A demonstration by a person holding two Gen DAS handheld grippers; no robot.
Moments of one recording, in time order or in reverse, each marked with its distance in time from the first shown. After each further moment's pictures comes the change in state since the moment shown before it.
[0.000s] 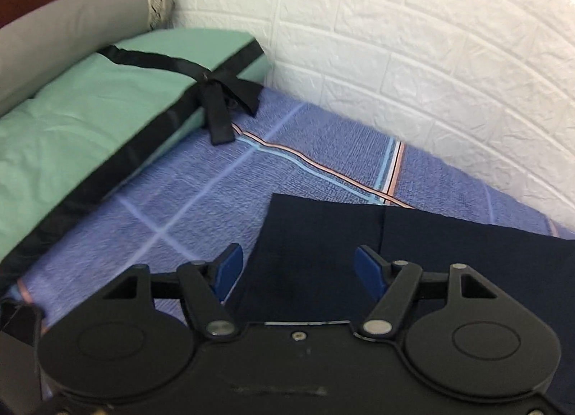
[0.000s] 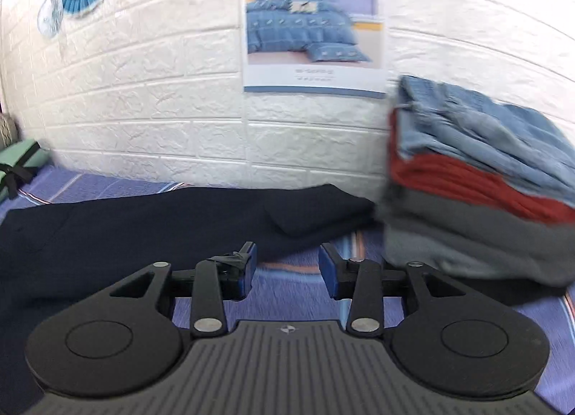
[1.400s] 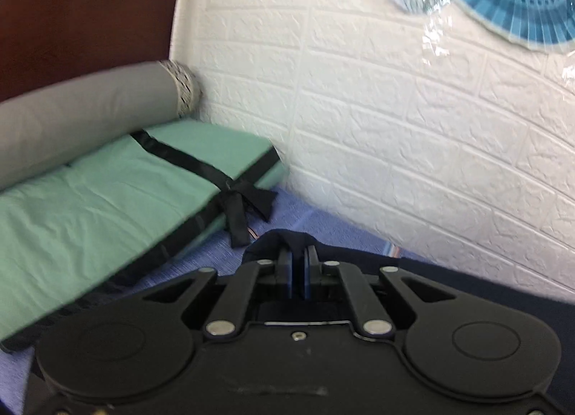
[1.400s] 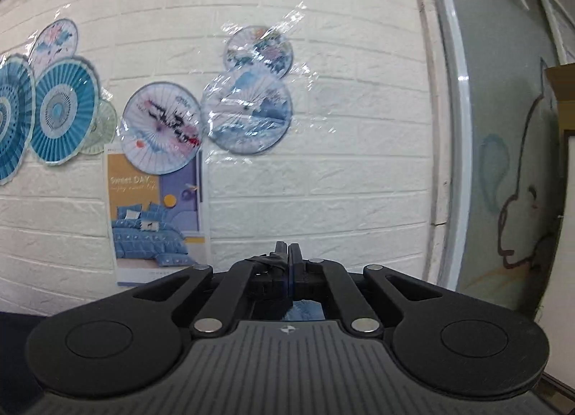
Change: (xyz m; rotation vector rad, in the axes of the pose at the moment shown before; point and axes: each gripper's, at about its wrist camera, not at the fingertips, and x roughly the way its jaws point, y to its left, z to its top) left arm -0.100 -0.013 0.033 -0.060 -0.286 0.061; right arm -0.219 -0.088 0.054 0.107 -0.502 -0.459
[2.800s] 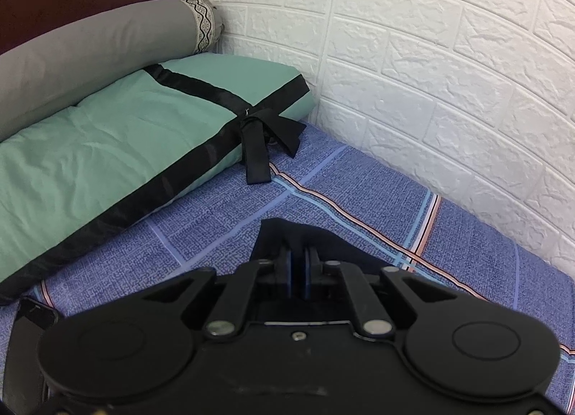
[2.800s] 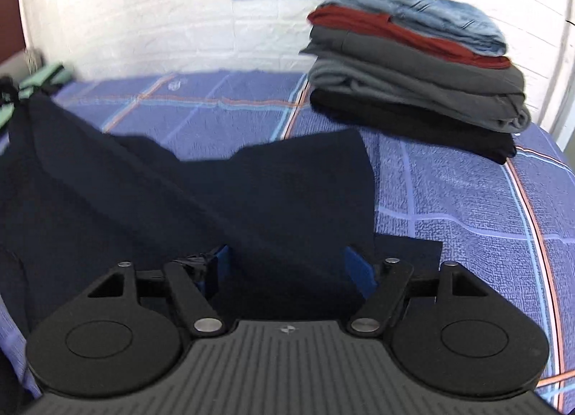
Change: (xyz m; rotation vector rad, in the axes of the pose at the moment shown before) left arm 0.063 -0.002 -0.030 -0.048 0.187 0.098; right arm -0.010 -0.004 -0.215 -0.203 0.716 0.512
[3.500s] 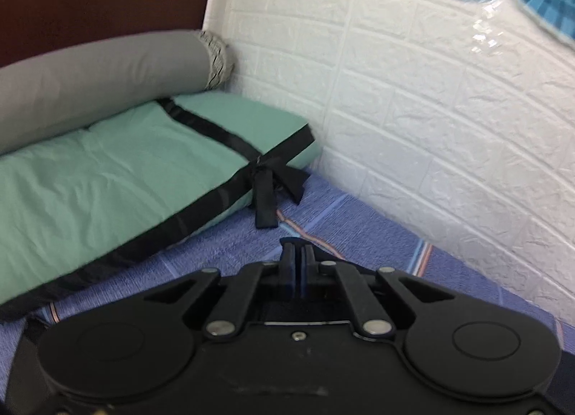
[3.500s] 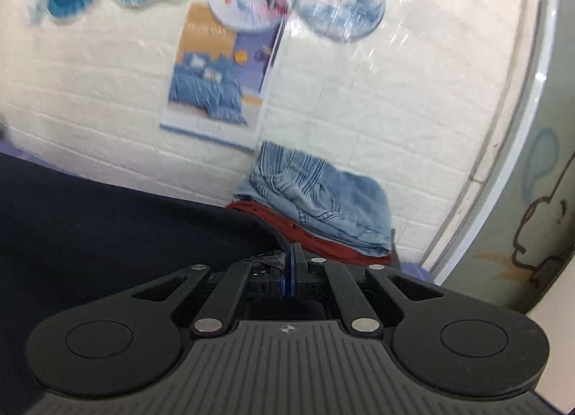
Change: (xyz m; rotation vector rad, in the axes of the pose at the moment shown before) left arm -0.026 0.019 0.008 -0.070 -0.115 -0.018; right arm -0.046 0.020 0.155 -0.066 -0.246 -0.415
